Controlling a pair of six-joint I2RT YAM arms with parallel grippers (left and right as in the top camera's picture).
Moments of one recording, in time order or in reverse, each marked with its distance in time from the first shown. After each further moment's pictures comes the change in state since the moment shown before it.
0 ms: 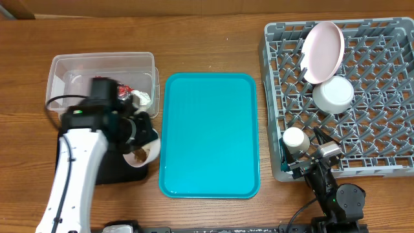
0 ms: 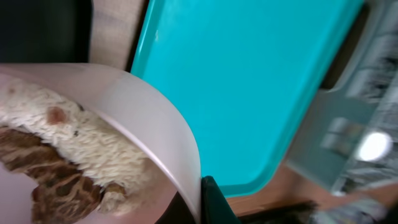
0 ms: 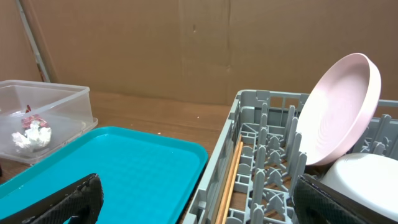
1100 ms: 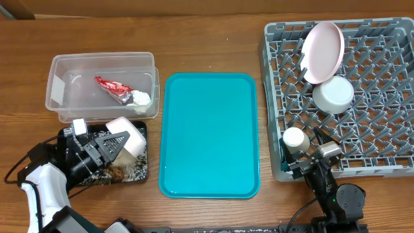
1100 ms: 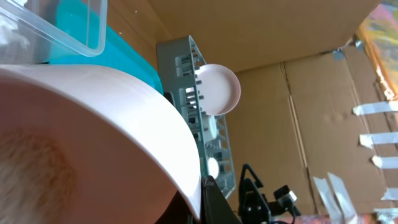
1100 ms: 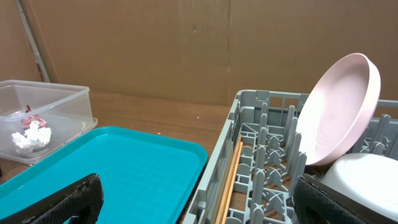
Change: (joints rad) left arm 0.656 0.006 -0.396 0.082 0.924 0.766; right arm 0.000 0.000 0.000 0.000 0.000 0.000
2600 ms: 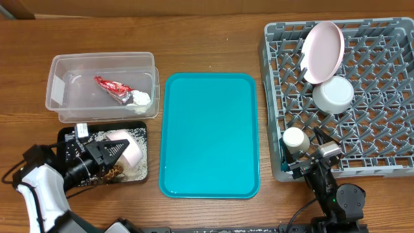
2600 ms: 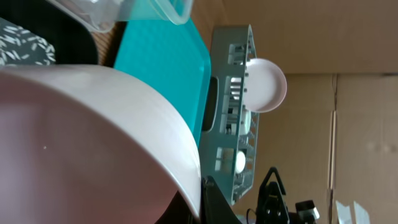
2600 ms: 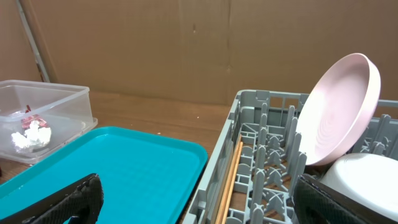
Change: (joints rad) left arm 0.016 -0.029 0.038 -0.061 -0.239 -0.170; right arm 0.000 0.000 0.000 0.000 0.000 0.000
